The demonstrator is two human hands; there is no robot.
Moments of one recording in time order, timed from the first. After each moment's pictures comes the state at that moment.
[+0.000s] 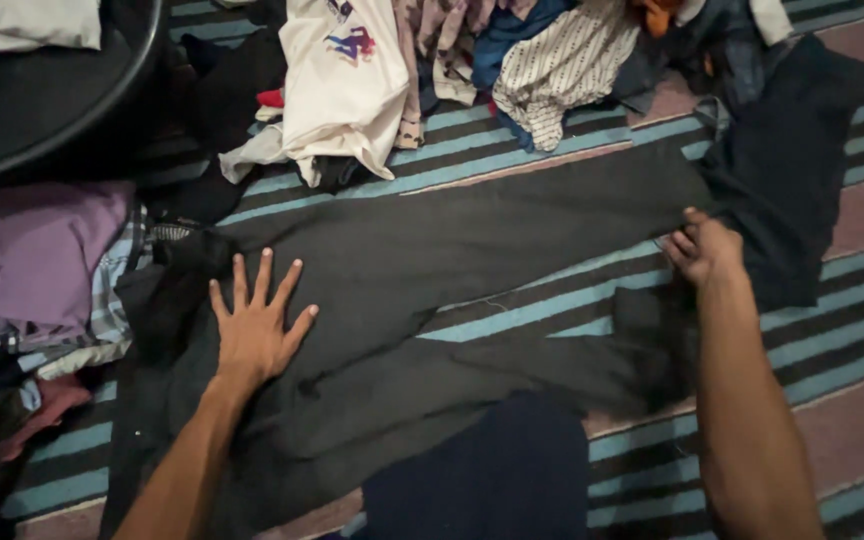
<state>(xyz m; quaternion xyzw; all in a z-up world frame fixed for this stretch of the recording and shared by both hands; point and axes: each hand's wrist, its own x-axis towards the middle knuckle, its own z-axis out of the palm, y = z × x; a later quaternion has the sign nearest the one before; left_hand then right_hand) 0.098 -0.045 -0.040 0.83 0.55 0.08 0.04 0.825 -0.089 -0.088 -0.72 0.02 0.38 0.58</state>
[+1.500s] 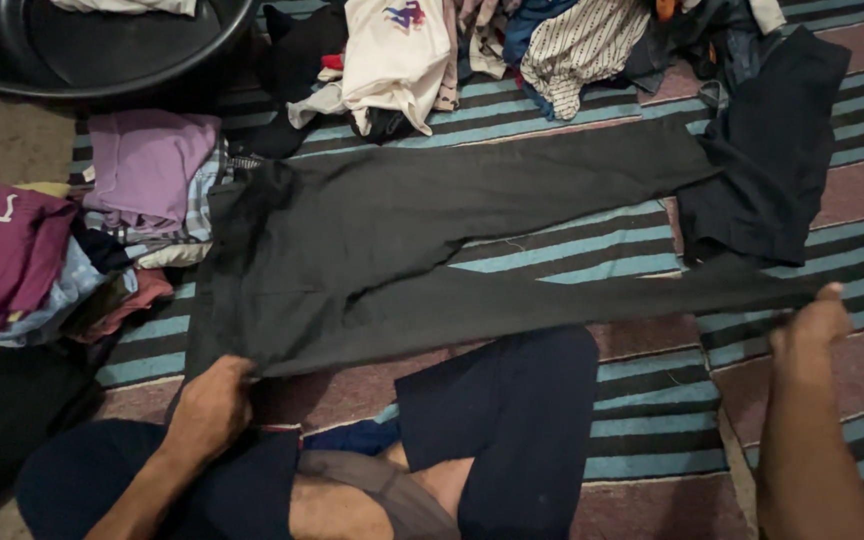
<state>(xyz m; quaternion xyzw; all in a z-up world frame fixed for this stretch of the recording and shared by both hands) -0.057 -0.241 0.001 0.86 0.43 0.24 0.10 0.804 -0.305 -0.019 -0.64 -0.03 0.15 0.75</state>
